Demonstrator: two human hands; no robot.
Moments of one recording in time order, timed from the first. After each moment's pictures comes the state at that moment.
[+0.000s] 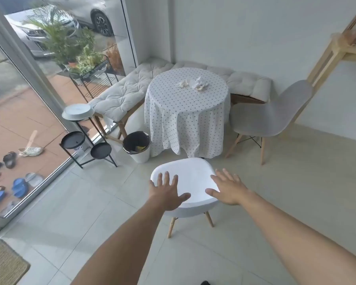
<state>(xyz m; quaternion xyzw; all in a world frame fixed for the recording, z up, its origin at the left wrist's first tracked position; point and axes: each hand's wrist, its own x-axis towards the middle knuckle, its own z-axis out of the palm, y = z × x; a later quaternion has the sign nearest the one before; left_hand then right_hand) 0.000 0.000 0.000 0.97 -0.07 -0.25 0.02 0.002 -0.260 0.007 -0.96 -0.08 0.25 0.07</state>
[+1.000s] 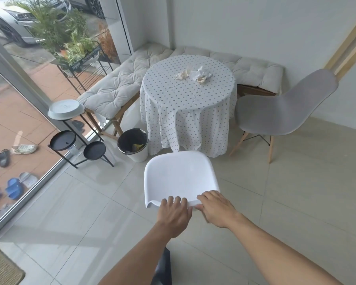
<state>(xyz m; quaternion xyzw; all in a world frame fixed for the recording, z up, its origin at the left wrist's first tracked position) 0.056 -0.038 -0.085 0.97 -0.18 -0.14 -0.01 0.075 -0.243 -0.099 -0.96 -0.20 0.17 0.10</state>
